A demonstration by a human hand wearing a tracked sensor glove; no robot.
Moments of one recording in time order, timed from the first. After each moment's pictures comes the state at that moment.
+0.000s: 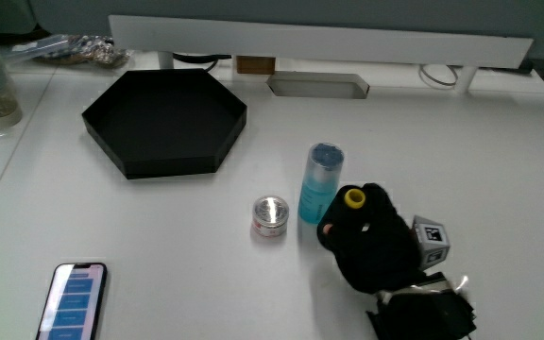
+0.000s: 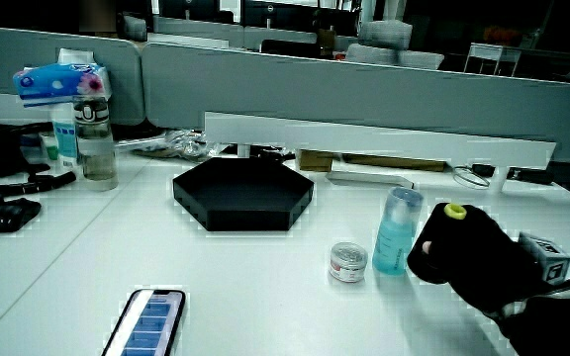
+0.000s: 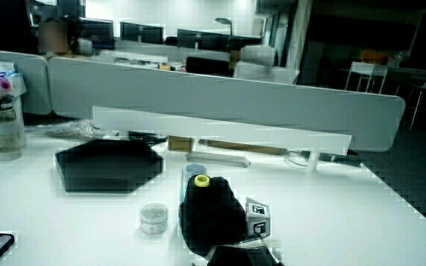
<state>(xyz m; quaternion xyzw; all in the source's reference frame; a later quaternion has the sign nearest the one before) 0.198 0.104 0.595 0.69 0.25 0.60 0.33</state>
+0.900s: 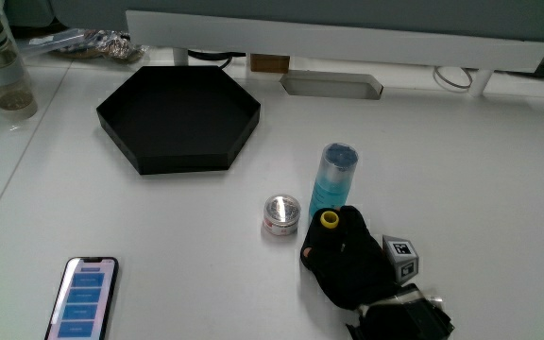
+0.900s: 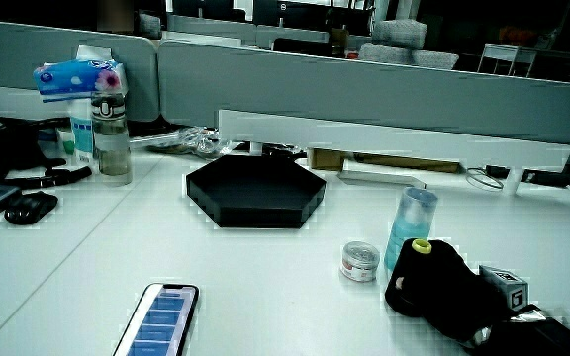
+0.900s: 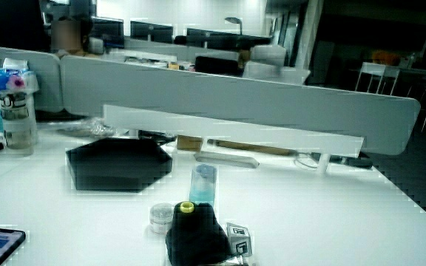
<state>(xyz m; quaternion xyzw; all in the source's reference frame) 0.204 0.136 0.603 0.59 0.25 0.66 0.39</state>
